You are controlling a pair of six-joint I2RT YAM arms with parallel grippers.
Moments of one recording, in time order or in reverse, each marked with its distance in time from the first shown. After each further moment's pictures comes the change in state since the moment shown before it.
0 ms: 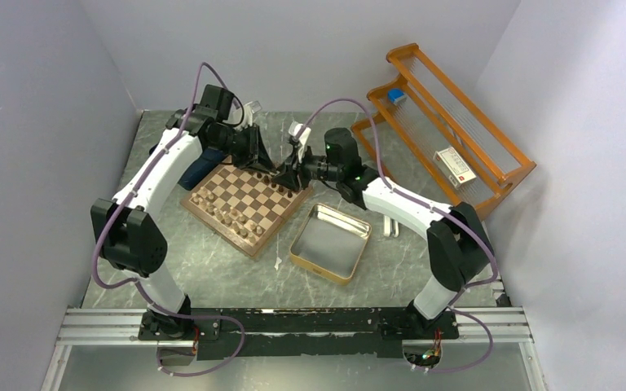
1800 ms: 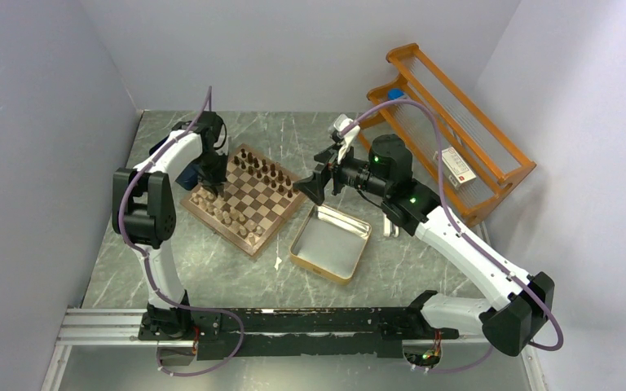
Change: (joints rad) left arm 0.163 0.239 -0.109 -0.059 -0.624 0.289; right arm 0.013 -0.486 -0.076 -0.298 0.217 0.126
